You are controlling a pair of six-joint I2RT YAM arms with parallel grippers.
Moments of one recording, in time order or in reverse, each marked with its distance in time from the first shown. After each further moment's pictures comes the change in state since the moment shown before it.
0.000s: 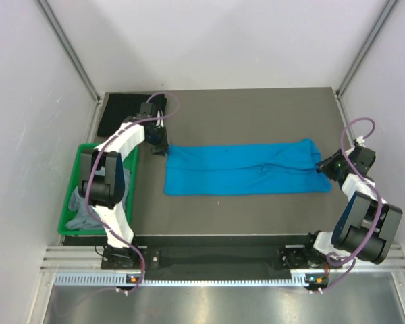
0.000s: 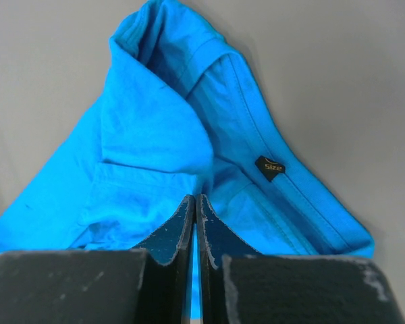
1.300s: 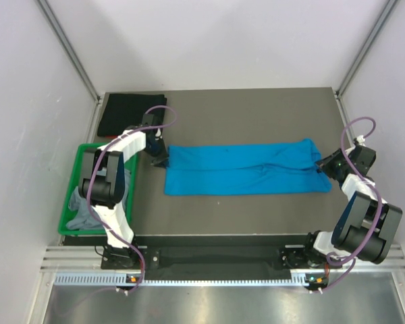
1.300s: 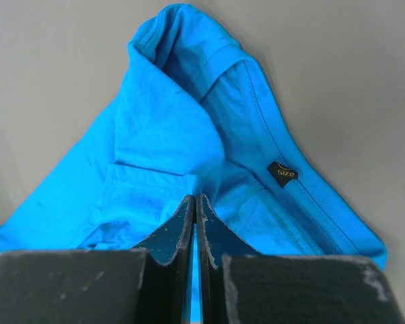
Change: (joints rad) left arm -0.001 -0.021 -0.163 0.019 -0.003 -0.145; right arm 0.000 0.000 0.000 0.028 -0.033 0.016
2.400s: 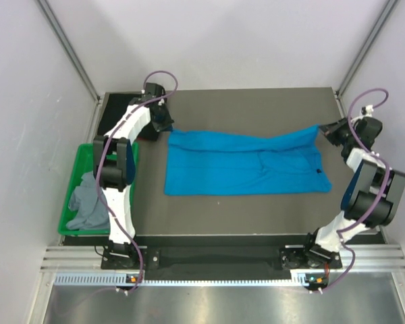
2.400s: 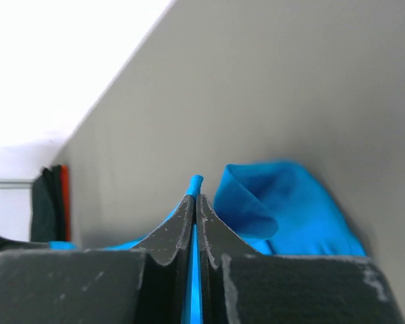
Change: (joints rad) left arm 0.006 0.245 0.536 -0.047 -0.028 -0.045; right arm 0.040 0.287 0.294 0.254 -0.132 0.181
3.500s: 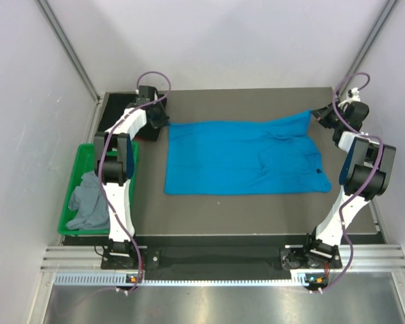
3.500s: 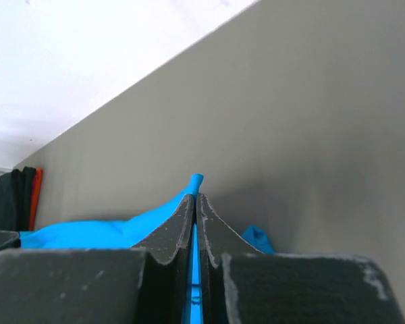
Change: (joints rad) left arm 0.068 0.120 0.014 0.251 0.063 -0.023; right arm 0.089 0.356 0.325 0.146 -0.009 -0.087
